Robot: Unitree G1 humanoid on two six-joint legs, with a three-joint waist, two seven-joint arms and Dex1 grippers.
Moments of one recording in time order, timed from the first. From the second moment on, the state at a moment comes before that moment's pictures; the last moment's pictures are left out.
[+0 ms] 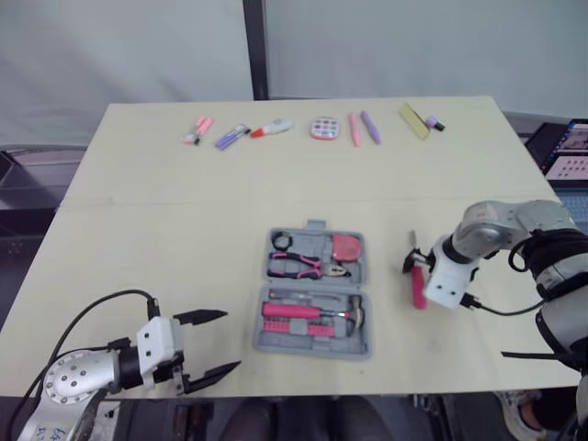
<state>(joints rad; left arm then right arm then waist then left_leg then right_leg) 0.35 0.69 0.15 -0.34 -0.37 -0.05 -0.99 -1.12 -0.84 0.76 1.00 -0.94 -1.18 0.90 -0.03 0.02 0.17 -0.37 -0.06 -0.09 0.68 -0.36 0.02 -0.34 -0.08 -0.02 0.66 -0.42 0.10</state>
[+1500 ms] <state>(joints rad) 0.29 0.68 0.14 -0.31 -0.35 -0.05 -0.98 -0.97 -0.98 0.57 0.36 -0.35 -0.42 1.51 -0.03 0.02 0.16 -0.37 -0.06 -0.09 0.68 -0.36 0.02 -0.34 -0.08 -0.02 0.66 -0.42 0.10</state>
